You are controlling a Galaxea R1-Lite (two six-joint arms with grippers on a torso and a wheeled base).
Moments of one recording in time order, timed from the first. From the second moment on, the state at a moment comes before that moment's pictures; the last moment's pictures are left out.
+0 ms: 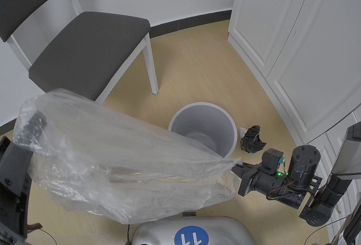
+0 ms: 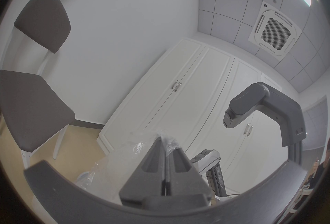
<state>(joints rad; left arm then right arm) -1.06 1.10 -0.13 -1.53 0.04 -0.17 0.64 1.97 -0.25 -1.55 0.04 0.24</state>
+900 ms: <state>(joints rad) -1.02 1.15 -0.13 -1.45 0.06 -0.17 0.67 1.79 -0.27 -1.53 -0.05 0.21</state>
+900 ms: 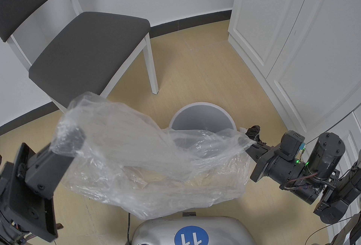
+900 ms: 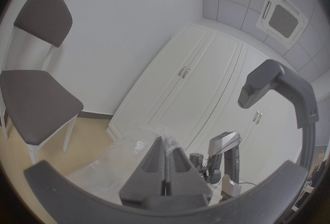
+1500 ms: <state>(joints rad) -0.92 1.12 -0.19 -1.04 0.09 -0.16 0.72 1.51 -0.43 -0.95 -0.28 0.18</state>
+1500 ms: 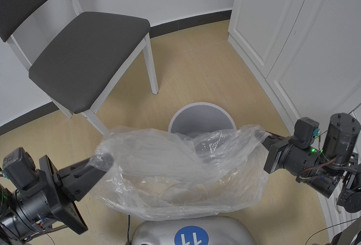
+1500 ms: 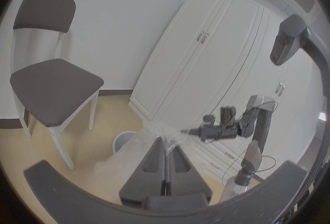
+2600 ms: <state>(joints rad) -0.74 1.16 -0.20 -0.85 0.25 0.02 0.74 1.25 -0.43 -0.89 -0.50 -0.11</state>
